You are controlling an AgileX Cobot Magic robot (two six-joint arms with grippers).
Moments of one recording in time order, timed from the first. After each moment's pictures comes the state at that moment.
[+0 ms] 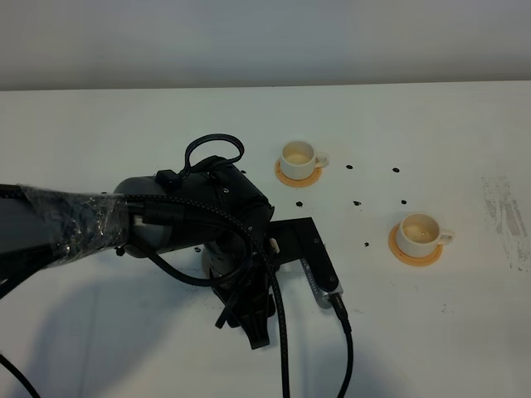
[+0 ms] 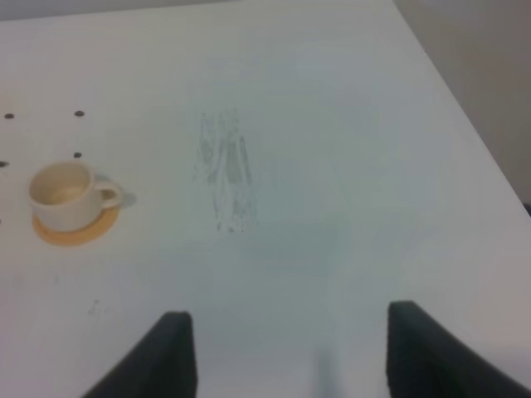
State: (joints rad) left arm -0.81 1.99 -1.24 0.13 0.74 0.40; right arm -0.02 -0.01 -0.52 -0.13 1.12 0.09
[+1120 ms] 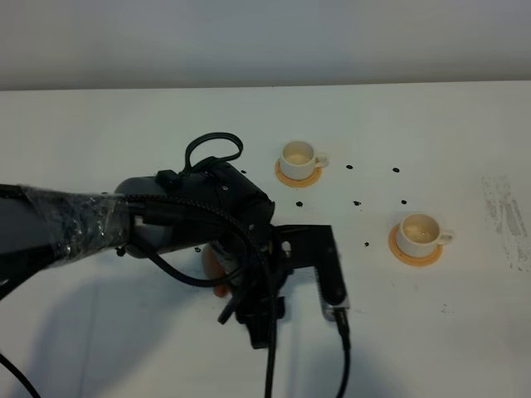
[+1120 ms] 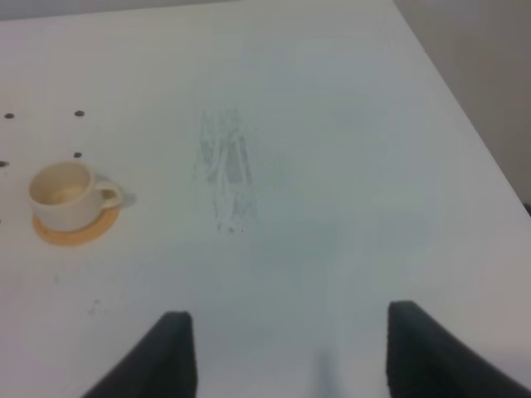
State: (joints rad) left arm -0.82 1.99 -1.24 0.02 0.65 0.66; right arm -0.02 -0.01 -0.52 -0.13 1.12 0.09
